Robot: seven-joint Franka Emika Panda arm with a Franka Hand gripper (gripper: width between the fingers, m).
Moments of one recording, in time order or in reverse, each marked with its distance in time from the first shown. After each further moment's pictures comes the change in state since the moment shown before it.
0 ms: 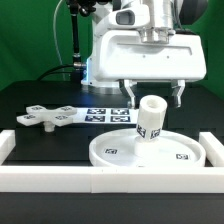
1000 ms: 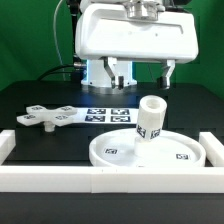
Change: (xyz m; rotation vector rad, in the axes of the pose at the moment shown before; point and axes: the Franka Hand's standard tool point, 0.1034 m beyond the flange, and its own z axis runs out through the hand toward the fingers) arm 0.014 0.027 -0.022 -0.011 -0.026 0.052
